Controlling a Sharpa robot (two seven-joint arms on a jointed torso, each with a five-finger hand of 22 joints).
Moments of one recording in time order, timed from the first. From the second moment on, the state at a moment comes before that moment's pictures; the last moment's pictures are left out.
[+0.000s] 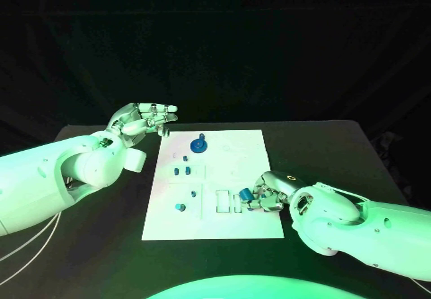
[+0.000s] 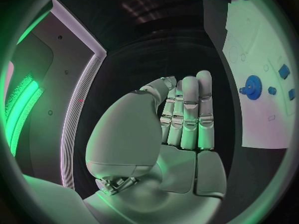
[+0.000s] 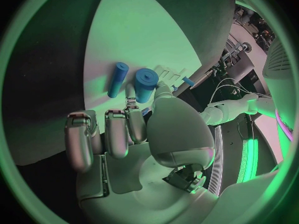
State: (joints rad) left arm 1.17 -0.93 0.02 1.52 -0.11 -0.22 0.33; left_hand 1.43 -0.13 0.40 0.03 0.31 1.05 0.18 0.09 0.11 1.13 0.10 0.26 0.18 1.20 0.02 0.99 0.48 0.17 1.10 0.10 0.80 0.77; right arm 0.99 -0.94 -0.11 1.84 -1.55 -0.39 -0.57; right_hand 1.22 -0.03 -0.15 0.28 0.34 1.02 0.07 0.35 0.41 1.43 0.00 1.37 1.31 1.47 -0.06 1.45 1.31 0.02 1.47 0.04 1.54 1.31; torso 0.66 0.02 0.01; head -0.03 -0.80
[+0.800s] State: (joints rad) left arm 1.17 -0.93 0.02 1.52 -0.11 -0.22 0.33; left_hand 1.43 -0.13 0.40 0.03 0.31 1.04 0.18 0.09 0.11 1.13 0.10 0.26 0.18 1.20 0.02 0.99 0.48 0.17 1.10 0.10 0.80 0.77; right arm 1.02 -0.95 -0.11 1.94 -1.52 -0.50 -0.58; right_hand 1.26 0.00 -0.17 0.29 0.44 1.02 0.07 0.38 0.46 1.46 -0.02 1.40 1.31 1.46 -0.08 1.48 1.31 0.01 1.47 0.04 1.57 1.31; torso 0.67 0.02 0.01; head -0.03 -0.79
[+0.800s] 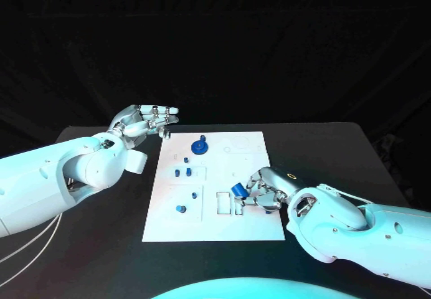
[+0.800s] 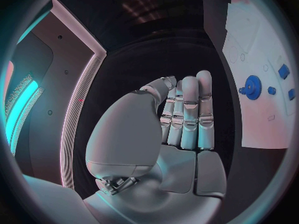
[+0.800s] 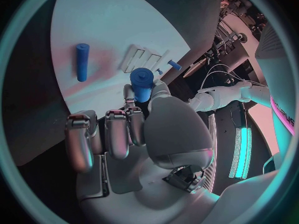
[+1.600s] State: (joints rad) left arm 1.17 -0.92 0.02 1.52 -0.11 -0.22 0.33; left_hand 1.43 -0.13 0.40 0.03 0.31 1.04 0.18 0.09 0.11 1.13 0.10 0.26 0.18 1.20 0.02 0.99 0.48 0.17 1.10 0.10 0.80 0.77; right arm 1.02 -0.82 -0.11 1.85 -1.43 -0.39 -0.59; right_hand 1.15 0.07 -0.23 0.29 0.39 1.04 0.05 0.39 0.55 1.47 -0.02 1.39 1.31 1.46 -0.08 1.47 1.31 0.01 1.46 0.02 1.57 1.31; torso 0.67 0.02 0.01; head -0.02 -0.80
